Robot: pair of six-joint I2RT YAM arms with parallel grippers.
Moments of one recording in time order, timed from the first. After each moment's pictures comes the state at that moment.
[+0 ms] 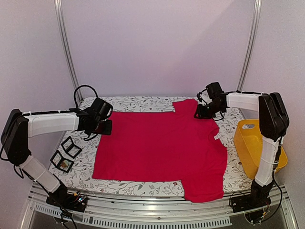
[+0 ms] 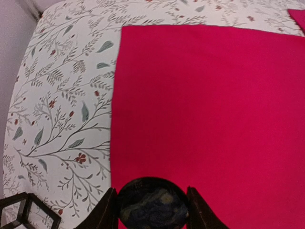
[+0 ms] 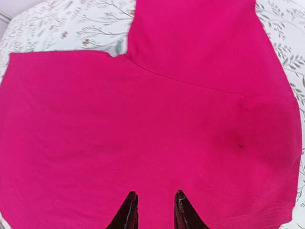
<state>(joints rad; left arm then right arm) -0.53 1.53 0.94 -0.42 -0.44 -0.45 0.33 2.00 1.45 -0.43 -0.18 0.20</state>
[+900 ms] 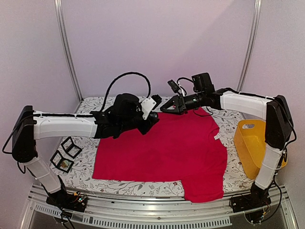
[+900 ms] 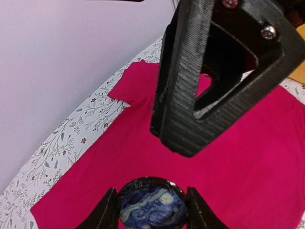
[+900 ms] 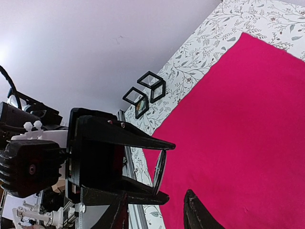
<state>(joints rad) -0.92 1.64 1.13 0.08 -0.20 0.19 0.57 1.85 1.47 -0.16 -0.93 0.41</state>
